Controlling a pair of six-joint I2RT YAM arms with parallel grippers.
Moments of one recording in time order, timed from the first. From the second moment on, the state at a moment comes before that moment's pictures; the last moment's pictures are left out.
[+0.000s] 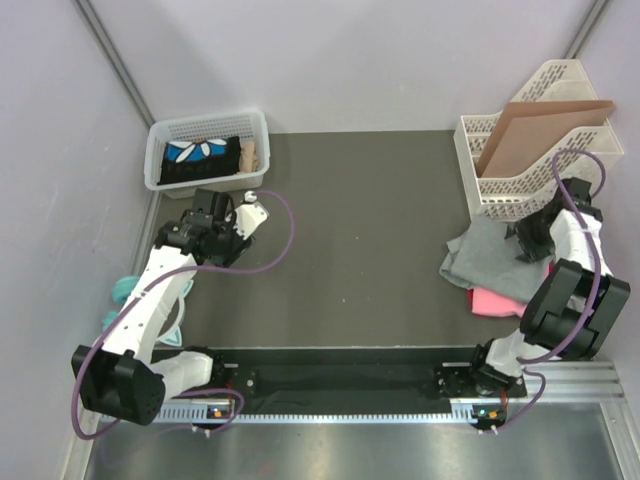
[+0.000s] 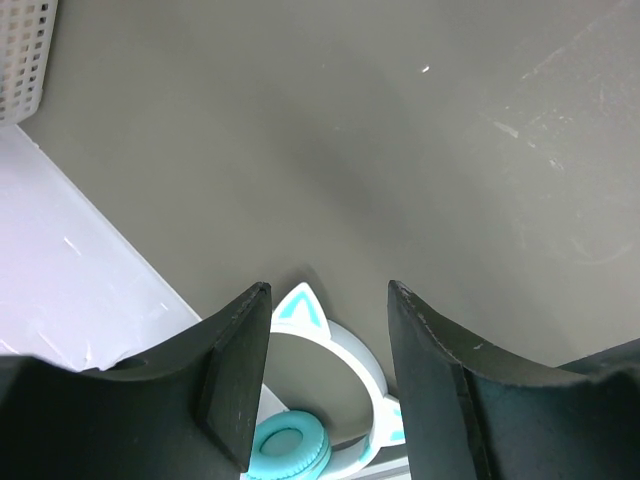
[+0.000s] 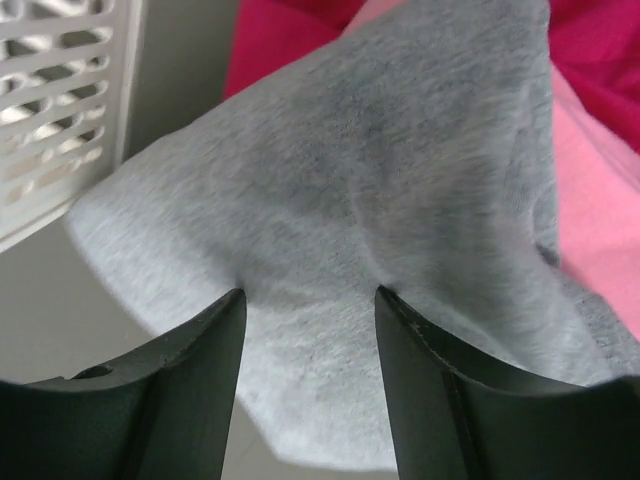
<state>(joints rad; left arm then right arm) -0.23 1.15 1.05 -0.90 -0.07 0.62 -0.46 1.50 1.12 -0.77 -0.03 0.71</state>
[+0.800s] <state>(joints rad) -0.23 1.15 1.05 -0.90 -0.10 0.54 -0.38 1.47 1.13 -0.74 -0.06 0.68</state>
